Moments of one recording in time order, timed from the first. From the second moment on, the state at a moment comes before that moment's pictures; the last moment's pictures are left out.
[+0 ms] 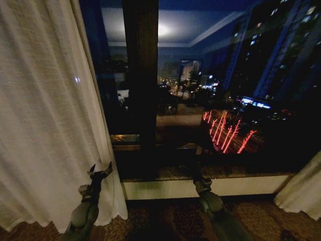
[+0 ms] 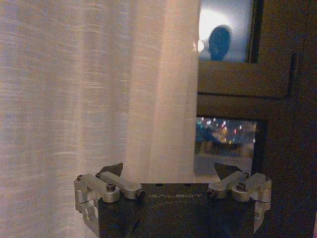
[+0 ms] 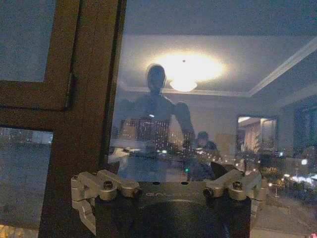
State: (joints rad) left arm 1.17 -1.26 -0.55 -1.78 -0.37 0.14 -0.14; right arm -1.09 1.18 0.32 1.61 0.28 0.24 0.03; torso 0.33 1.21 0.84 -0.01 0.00
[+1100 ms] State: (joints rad) left arm 1.19 -1.25 -0.51 -1.58 -0.24 -0.32 -0.12; right arm -1.09 1.18 0.32 1.61 0.28 0.24 0.03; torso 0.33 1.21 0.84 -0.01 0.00
